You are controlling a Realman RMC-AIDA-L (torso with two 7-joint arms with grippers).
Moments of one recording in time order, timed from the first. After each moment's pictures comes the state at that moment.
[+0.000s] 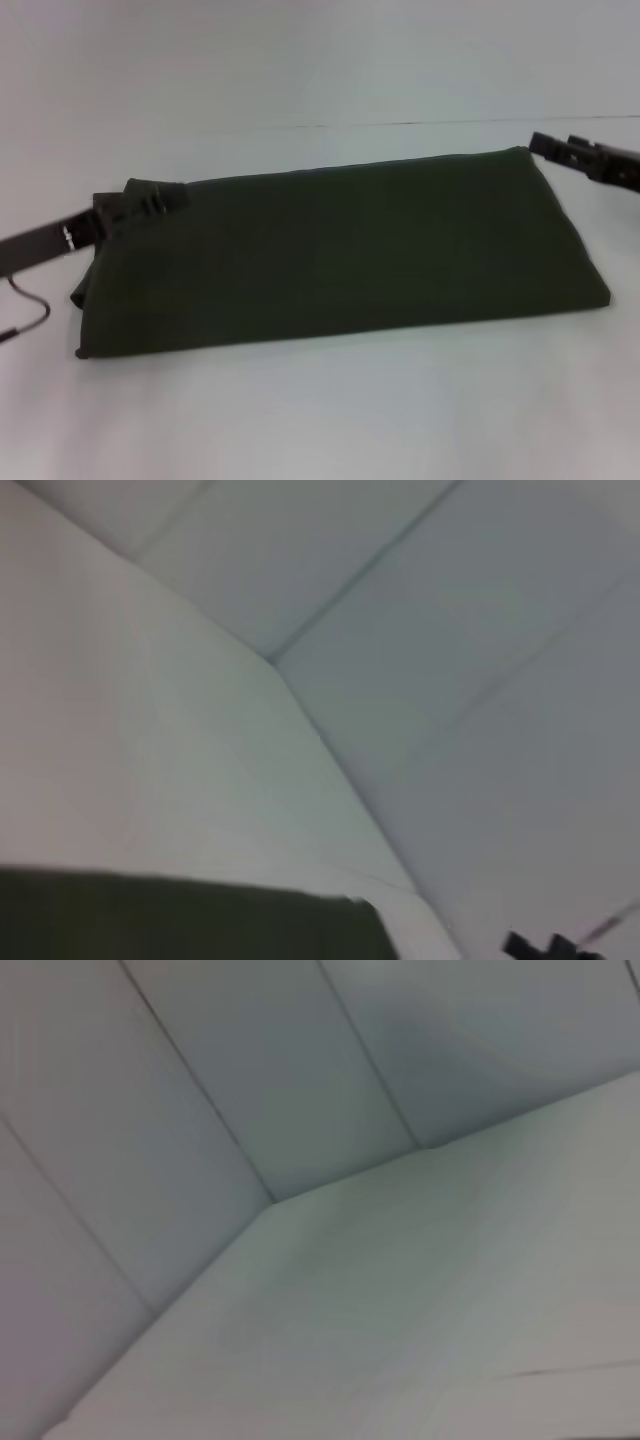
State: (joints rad) left arm -0.49 -2.06 0.55 0.64 1.88 1.49 -1.96; right arm 0.60 2.00 -0.29 -0.49 -2.02 -1.28 1.63
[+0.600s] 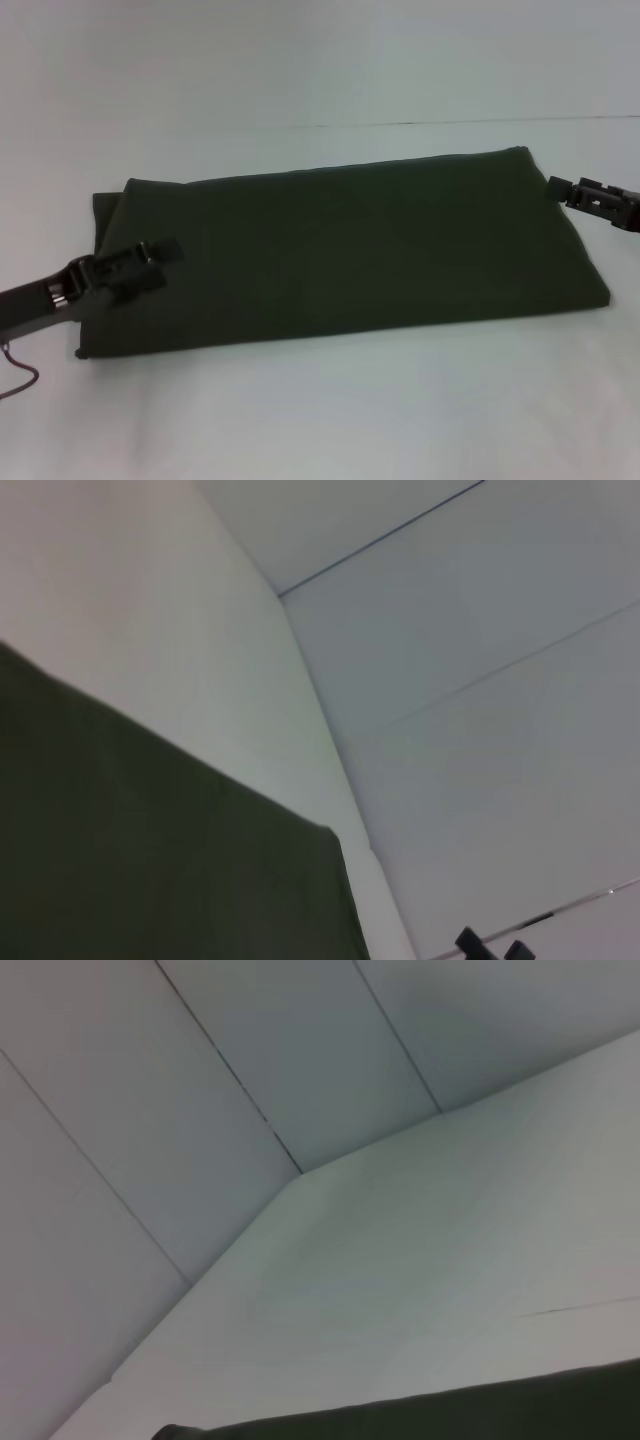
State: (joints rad) left arm -0.41 -2.06 0.56 0.63 1.89 1.61 -2.16; right arm 0.52 1.99 -0.31 -0.52 -2.02 -1.41 1.65
